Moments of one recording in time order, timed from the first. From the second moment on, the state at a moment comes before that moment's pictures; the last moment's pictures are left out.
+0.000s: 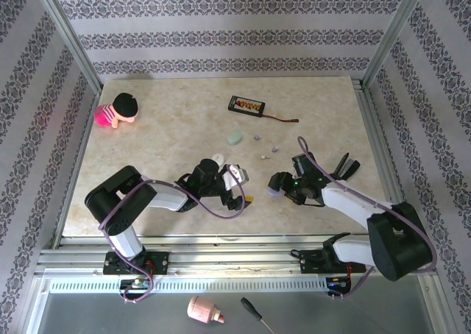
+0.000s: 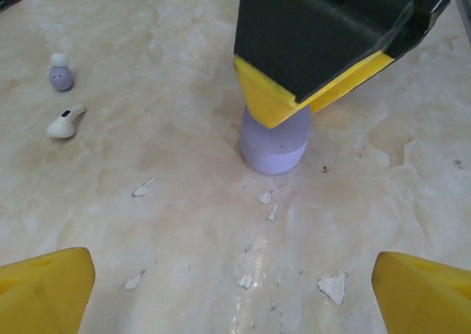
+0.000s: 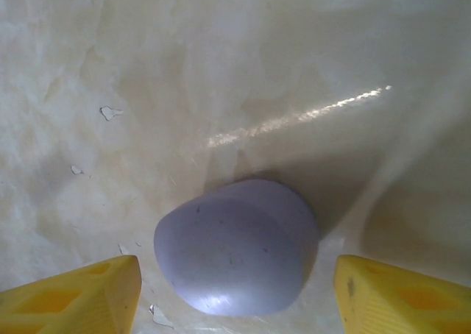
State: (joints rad) left arm -0.73 1.71 0.58 0.63 0.42 0.22; right arm 0.38 1.28 0.52 -0.31 -0.29 0.89
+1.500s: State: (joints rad) left arm -0.63 1.57 0.45 0.65 0.37 0.17; right arm 0.63 1.51 0.73 -0.49 0.04 0.52
